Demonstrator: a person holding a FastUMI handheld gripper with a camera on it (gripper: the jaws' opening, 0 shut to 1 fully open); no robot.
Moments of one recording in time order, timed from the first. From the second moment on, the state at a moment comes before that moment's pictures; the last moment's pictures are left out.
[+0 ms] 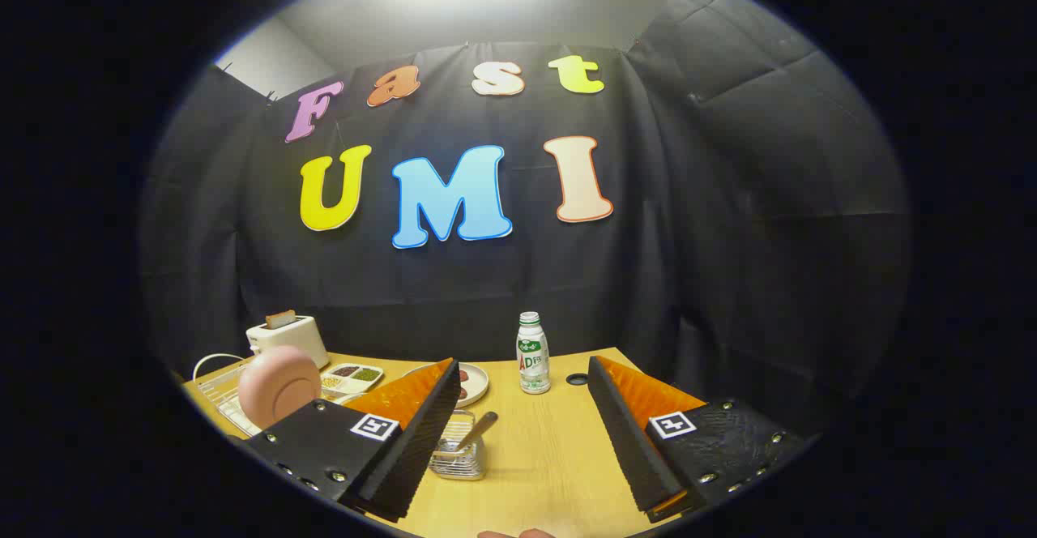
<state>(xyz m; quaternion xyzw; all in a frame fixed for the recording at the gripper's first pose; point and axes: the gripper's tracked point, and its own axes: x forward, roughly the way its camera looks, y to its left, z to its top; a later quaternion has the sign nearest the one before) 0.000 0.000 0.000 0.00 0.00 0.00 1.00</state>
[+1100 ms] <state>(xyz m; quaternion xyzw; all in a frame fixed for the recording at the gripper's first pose) 0.028 0.147 0.120 -0.05 0.07 0.04 1.00</state>
